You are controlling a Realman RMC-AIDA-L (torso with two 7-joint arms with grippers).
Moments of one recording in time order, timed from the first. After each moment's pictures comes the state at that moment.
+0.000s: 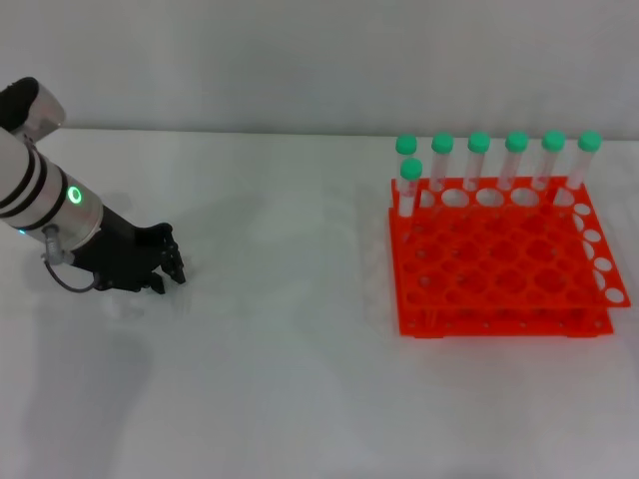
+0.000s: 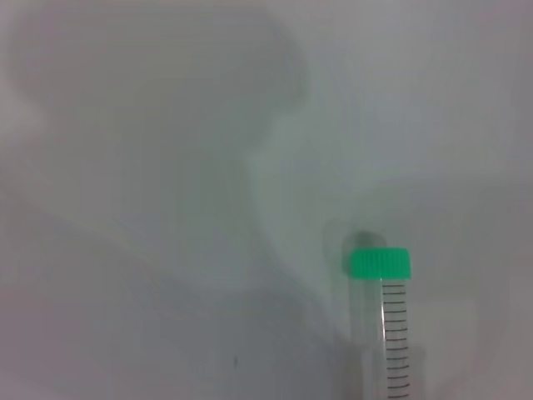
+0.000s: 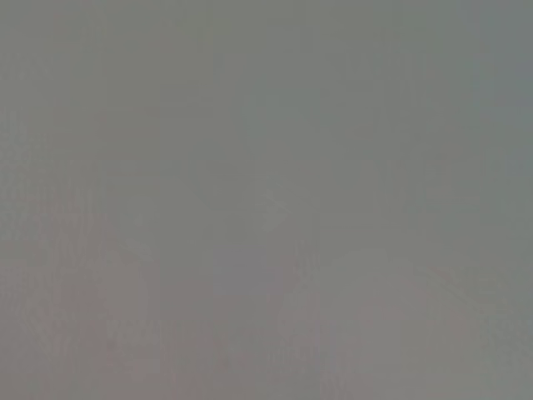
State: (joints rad) left arm -1.12 -1.88 2.85 -0.23 0.57 1.04 -2.99; right arm 0.56 2.01 -1.08 -0.14 -0.23 -0.95 0.22
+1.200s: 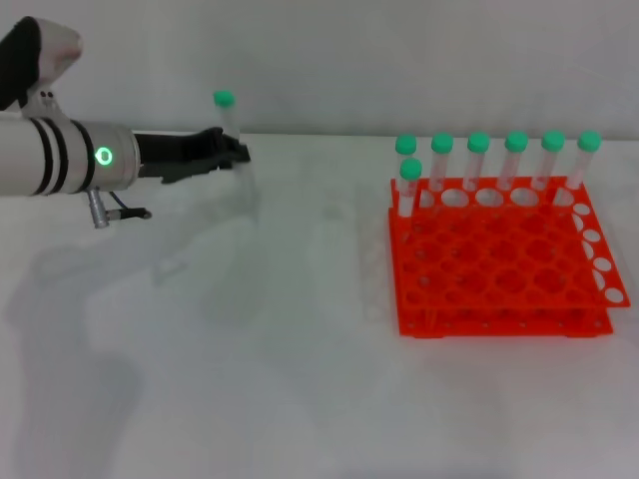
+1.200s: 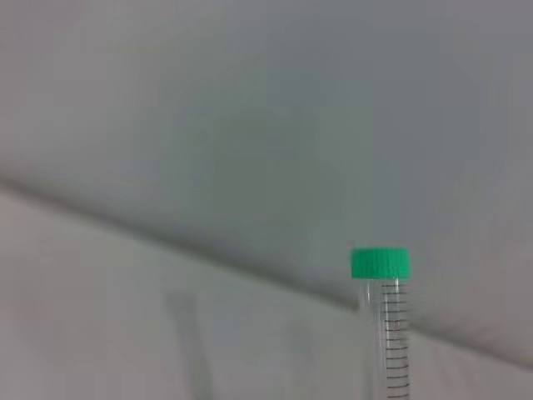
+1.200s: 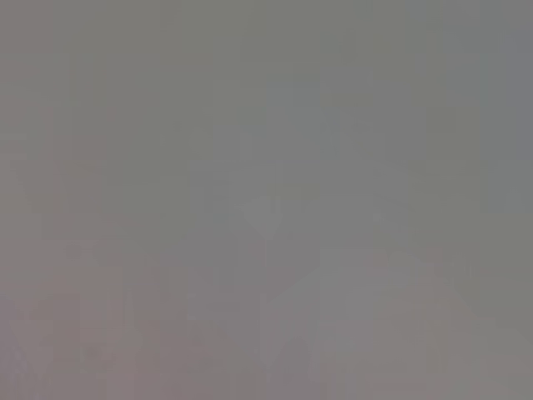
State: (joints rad) left arm -1.04 -1.94 2.85 -0.27 -0.18 0.94 -2.17; right arm 0.54 2.01 -1.08 -0.14 -0.22 -0.95 0.29
